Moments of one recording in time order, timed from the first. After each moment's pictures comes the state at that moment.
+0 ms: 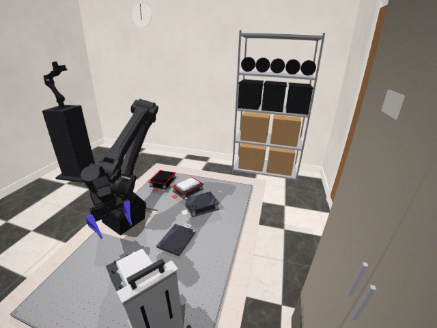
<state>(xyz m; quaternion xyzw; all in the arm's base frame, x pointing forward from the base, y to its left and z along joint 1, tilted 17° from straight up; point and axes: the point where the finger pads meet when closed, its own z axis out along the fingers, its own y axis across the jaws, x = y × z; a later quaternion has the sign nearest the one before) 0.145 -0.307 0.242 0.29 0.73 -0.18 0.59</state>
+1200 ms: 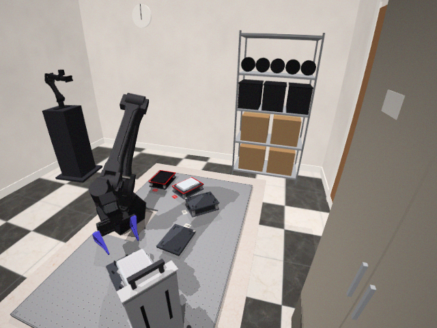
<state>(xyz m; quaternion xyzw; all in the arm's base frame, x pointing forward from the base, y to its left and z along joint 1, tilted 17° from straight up) 0.184 -0.335 0.217 0.29 0.73 -0.18 0.59</state>
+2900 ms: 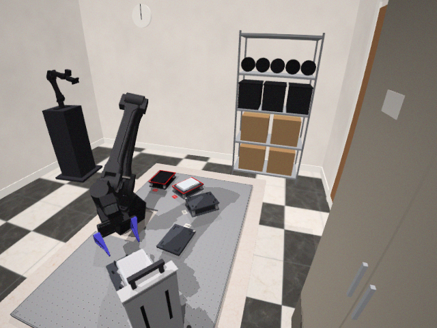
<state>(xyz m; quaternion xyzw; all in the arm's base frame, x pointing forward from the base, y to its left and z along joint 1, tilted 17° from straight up) 0.187 -0.337 0.214 0.29 0.74 -0.18 0.59</state>
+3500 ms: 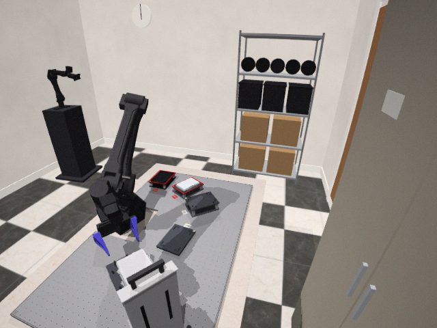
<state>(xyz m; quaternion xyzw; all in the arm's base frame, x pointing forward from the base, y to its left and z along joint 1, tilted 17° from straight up) 0.186 -0.337 0.215 0.29 0.73 -0.18 0.59</state>
